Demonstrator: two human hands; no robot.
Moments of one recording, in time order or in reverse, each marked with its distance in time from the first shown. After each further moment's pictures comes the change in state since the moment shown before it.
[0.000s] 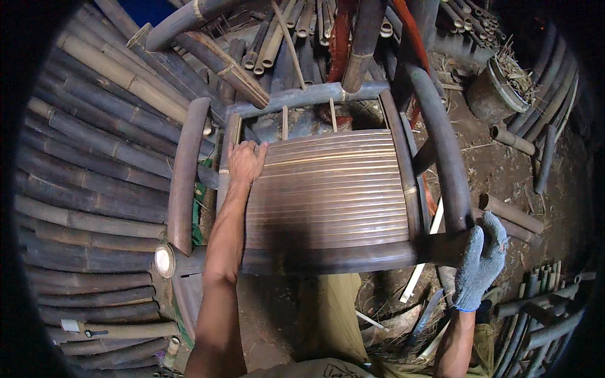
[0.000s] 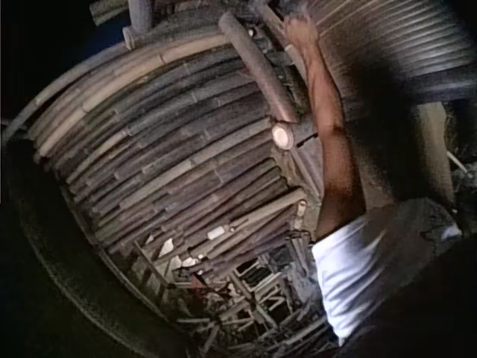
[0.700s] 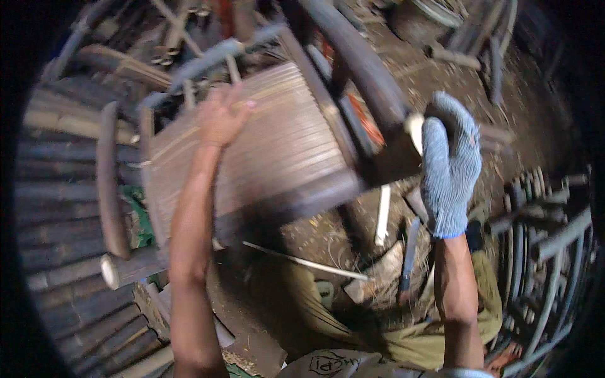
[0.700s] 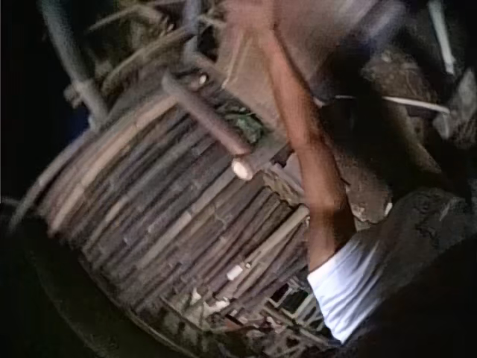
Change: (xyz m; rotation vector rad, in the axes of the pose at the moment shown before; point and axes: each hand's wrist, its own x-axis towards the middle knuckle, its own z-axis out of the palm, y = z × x) left_hand -0.026 0.139 0.049 -0.070 0.060 0.466; right_hand -0.012 0.016 -0.002 0.004 0.109 -0.181
